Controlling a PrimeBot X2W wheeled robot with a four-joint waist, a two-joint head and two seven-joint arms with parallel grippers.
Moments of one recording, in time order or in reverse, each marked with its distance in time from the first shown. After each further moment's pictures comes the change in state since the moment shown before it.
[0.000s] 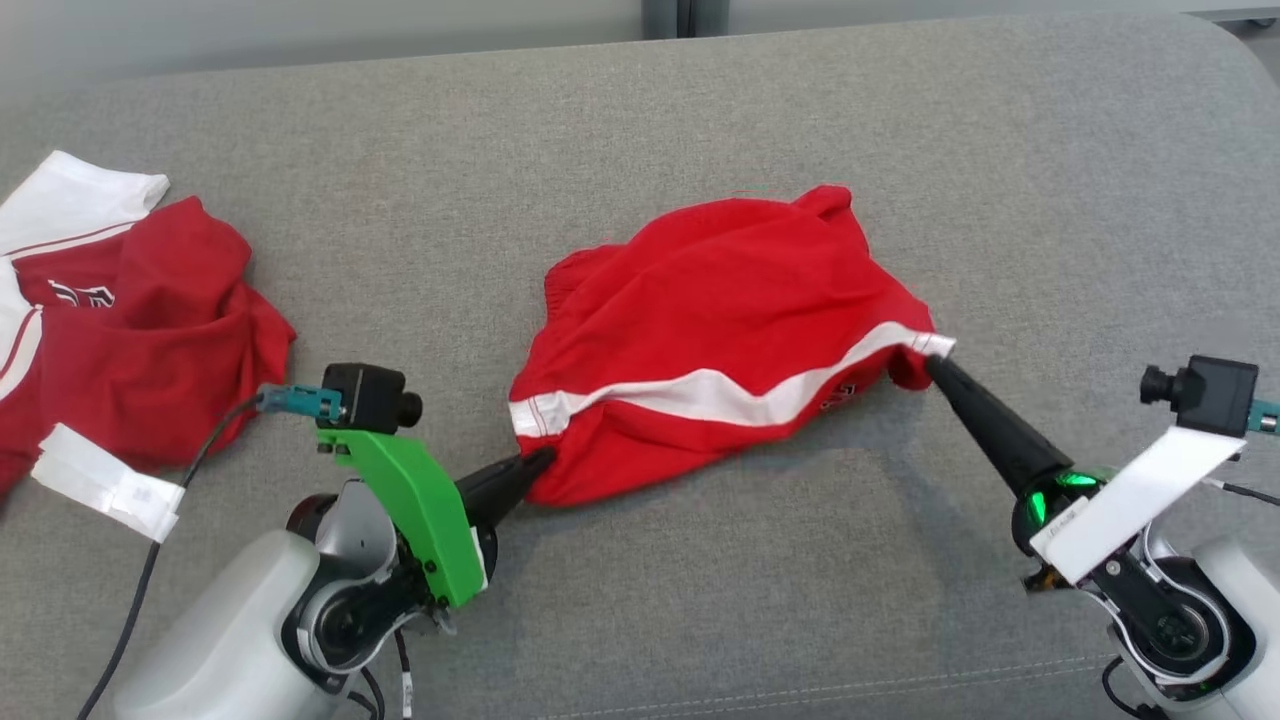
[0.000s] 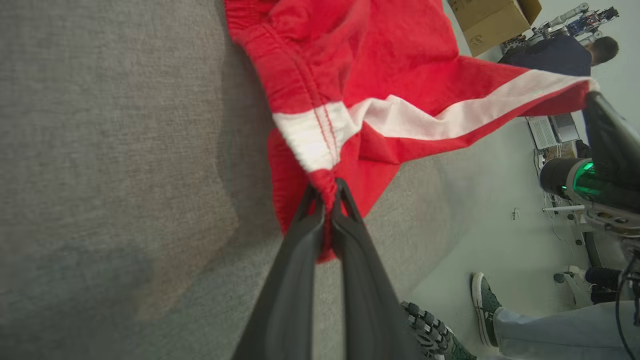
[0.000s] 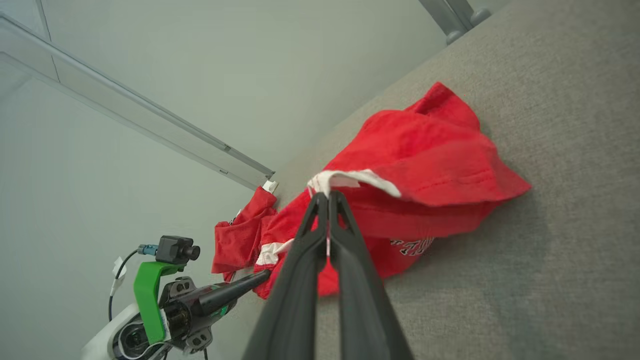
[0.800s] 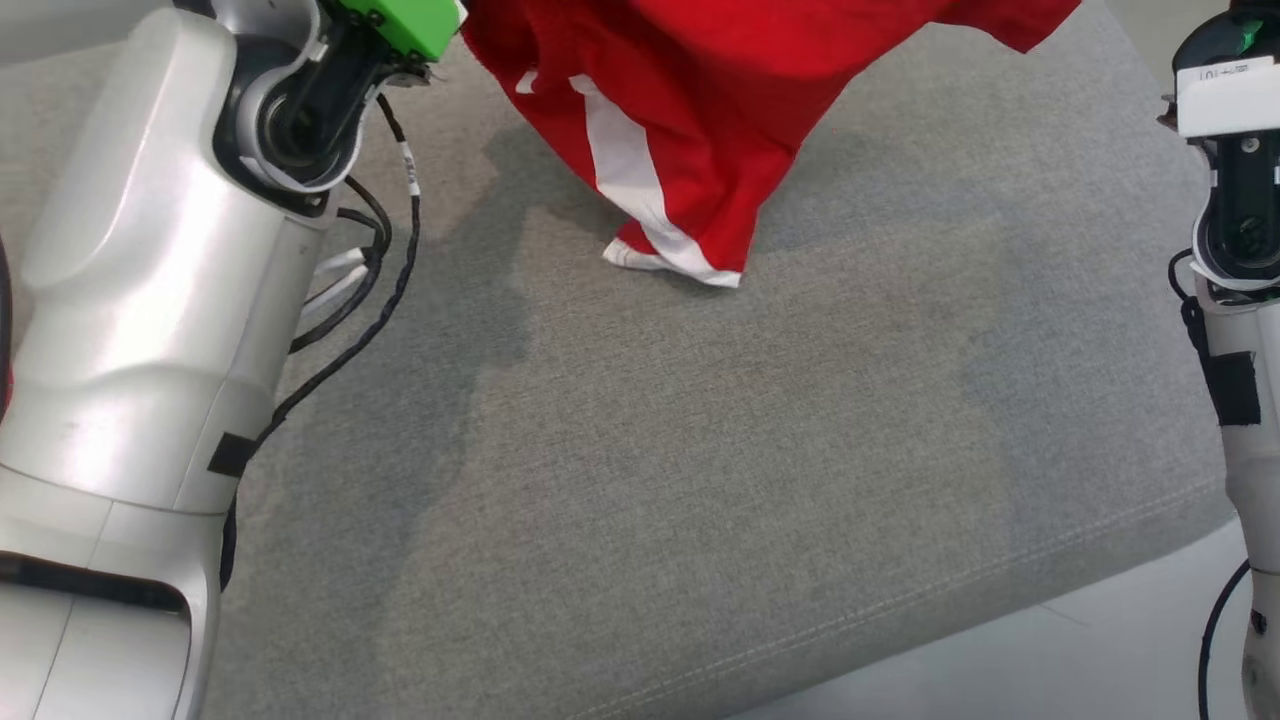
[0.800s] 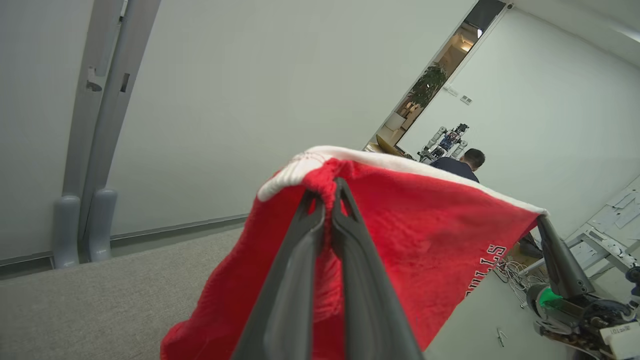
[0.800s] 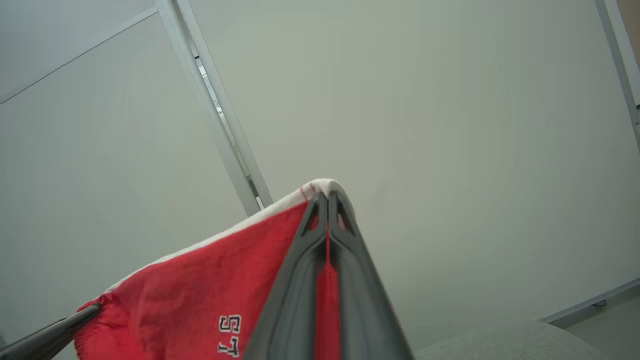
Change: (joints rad) left arm -0.686 -0.222 0.185 0.279 0.106 -0.010 -0.201; right arm -0.595 0.195 -0.318 0.307 -0.507 0.000 -0.272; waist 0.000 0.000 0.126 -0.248
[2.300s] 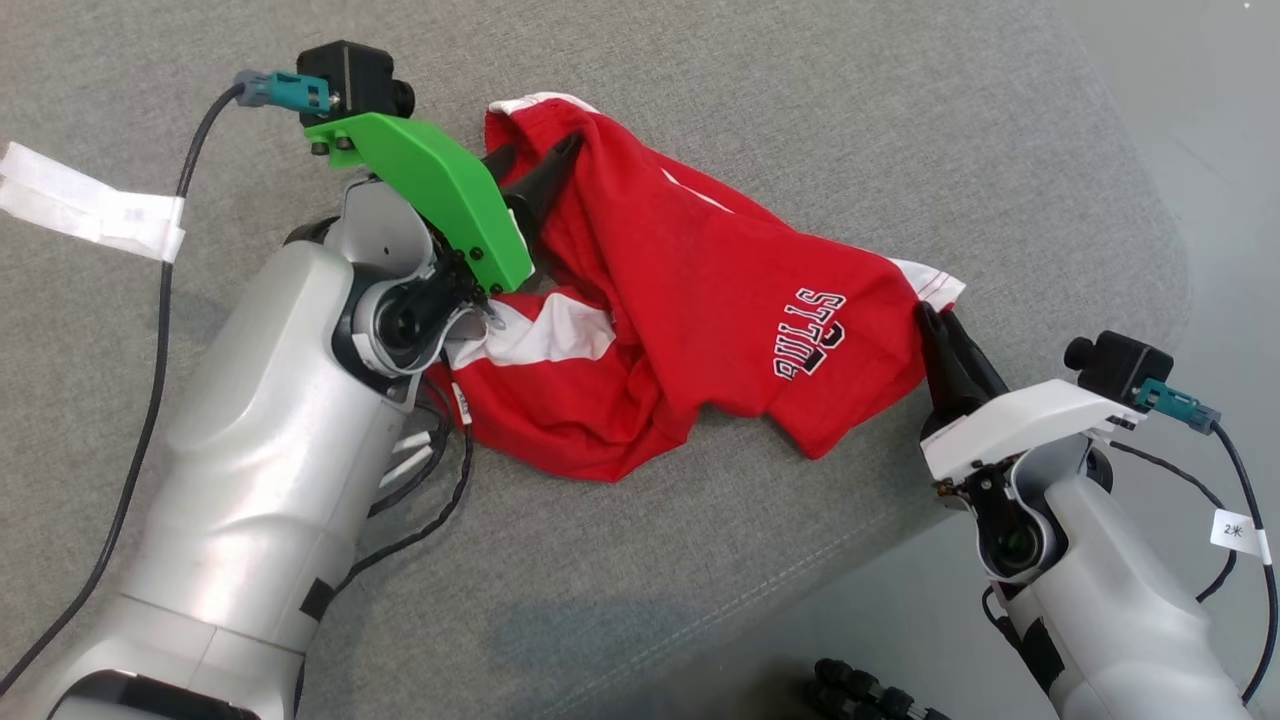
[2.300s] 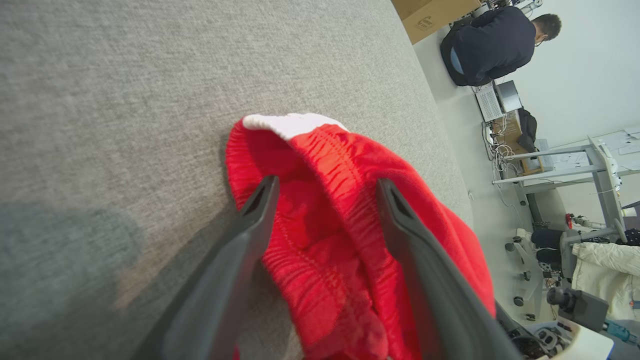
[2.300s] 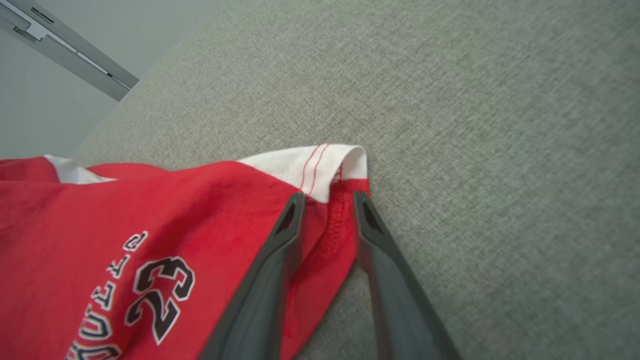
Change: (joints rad) left arm 0.273 -0.045 -0.003 0.006 0.094 0.134 0.254; right arm 0.317 0.152 0.169 0.389 0.071 -0.009 0.053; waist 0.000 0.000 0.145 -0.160
